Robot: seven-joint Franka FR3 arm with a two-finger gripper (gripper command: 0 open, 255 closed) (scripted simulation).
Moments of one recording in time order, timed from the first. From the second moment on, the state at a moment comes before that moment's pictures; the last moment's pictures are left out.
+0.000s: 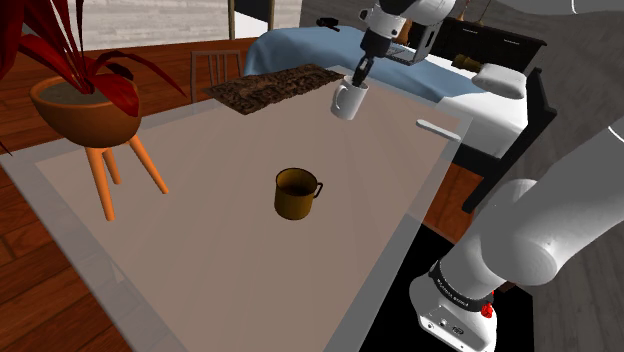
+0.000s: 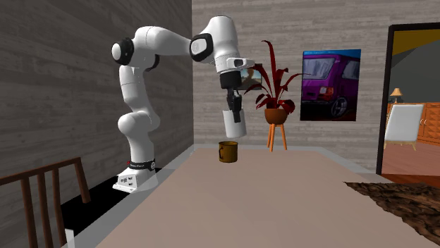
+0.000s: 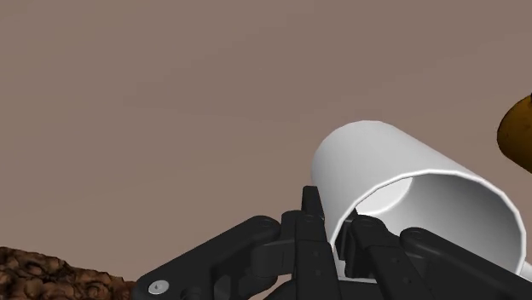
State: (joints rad) arm 0.04 -0.20 -0.36 -2.05 0.06 1.98 -0.69
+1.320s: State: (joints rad) arm 0.19 -0.45 0.00 -2.29 0.06 2.00 -0.18
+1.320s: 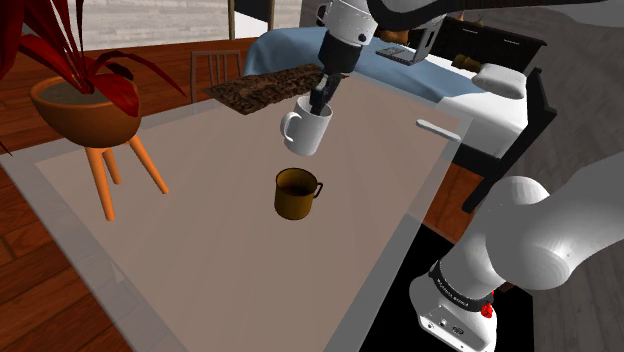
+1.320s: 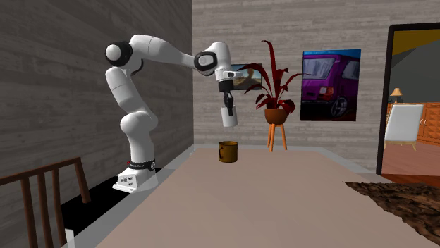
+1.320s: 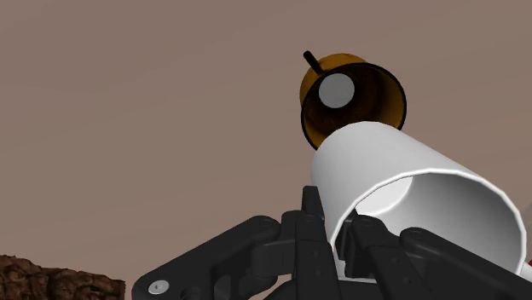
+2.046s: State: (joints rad) arm 0.21 -0.45 0.05 -2.40 0.07 2.12 -0.13
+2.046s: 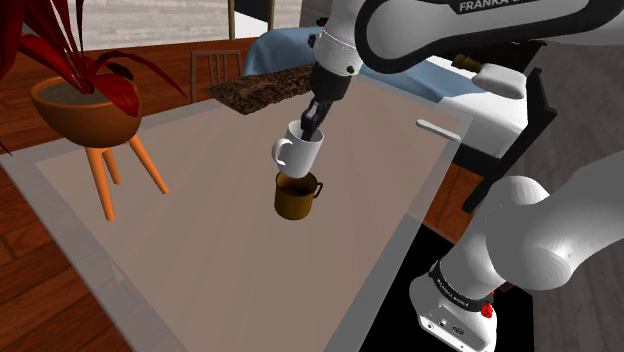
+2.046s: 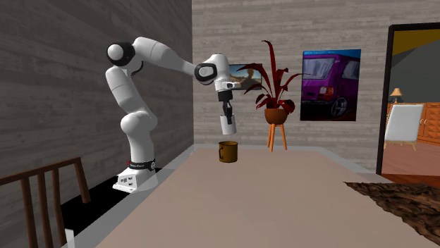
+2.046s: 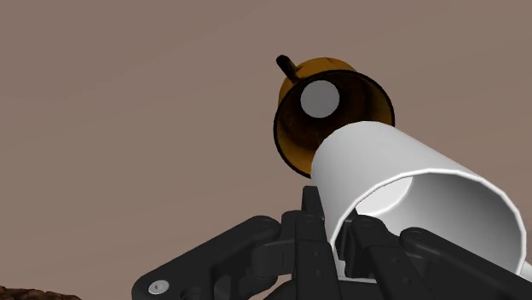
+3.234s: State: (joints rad) arm 0.21 -0.41 0.05 -2.49 0.08 2.25 -0.14
